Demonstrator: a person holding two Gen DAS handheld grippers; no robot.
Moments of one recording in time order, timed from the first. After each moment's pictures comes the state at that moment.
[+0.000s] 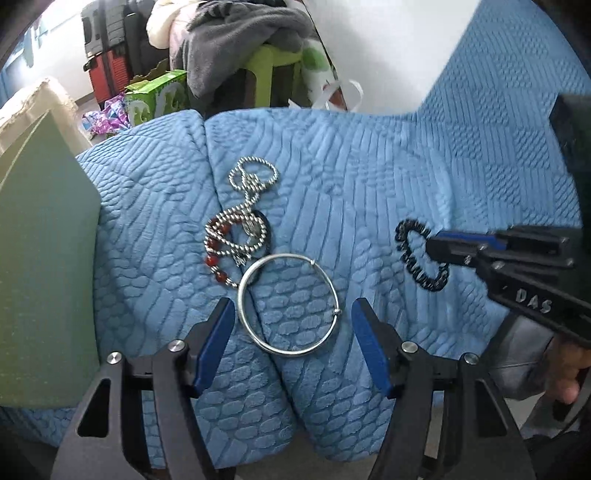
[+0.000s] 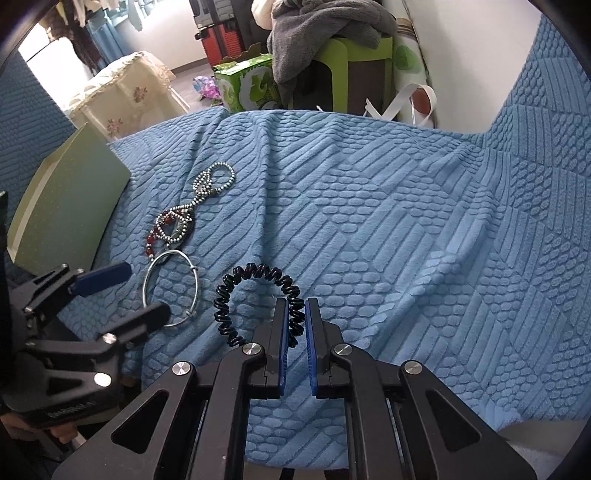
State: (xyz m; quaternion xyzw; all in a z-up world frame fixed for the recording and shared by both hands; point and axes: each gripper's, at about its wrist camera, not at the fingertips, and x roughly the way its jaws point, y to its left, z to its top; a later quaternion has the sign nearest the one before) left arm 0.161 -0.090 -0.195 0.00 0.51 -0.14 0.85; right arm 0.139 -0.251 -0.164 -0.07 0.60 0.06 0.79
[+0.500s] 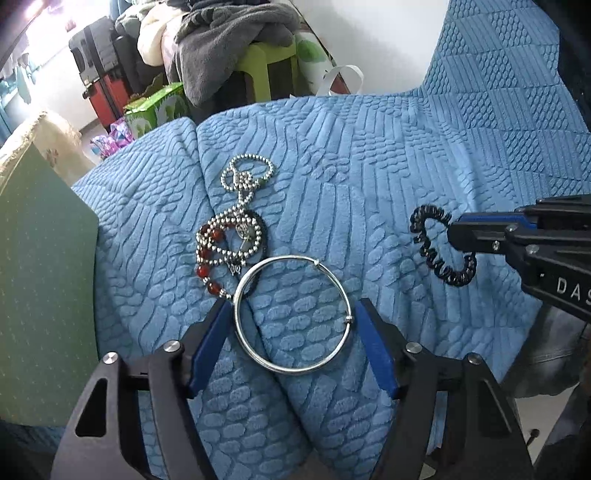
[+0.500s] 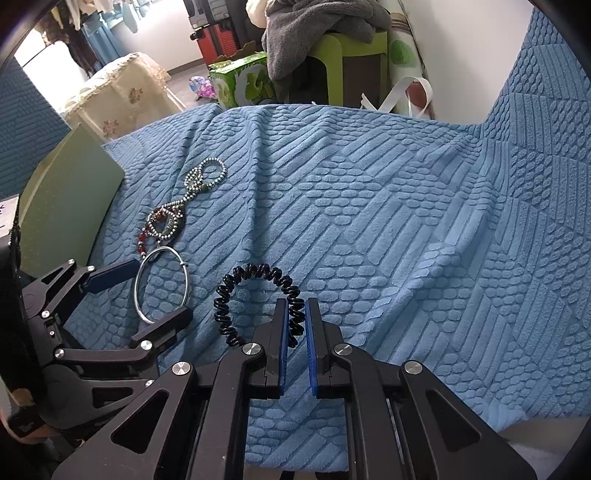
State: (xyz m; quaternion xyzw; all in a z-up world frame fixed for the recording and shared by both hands) left arm 0.162 -0.111 -0.208 0.07 0.50 -0.11 0.86; right arm 0.140 -0.256 -0.172 -0.07 0.61 0.06 0.79
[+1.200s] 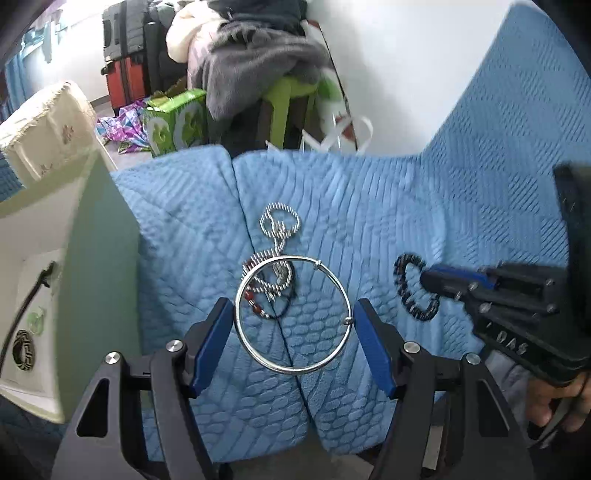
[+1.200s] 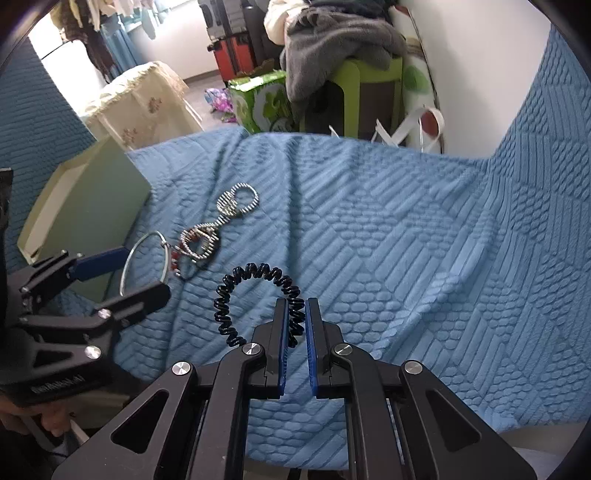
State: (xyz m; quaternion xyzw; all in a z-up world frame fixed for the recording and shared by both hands) left arm 0.165 -0.057 -0.141 -0.05 0.48 -0.12 0.87; right arm 0.136 -0.227 -0.140 -0.08 0.58 0.08 0.81
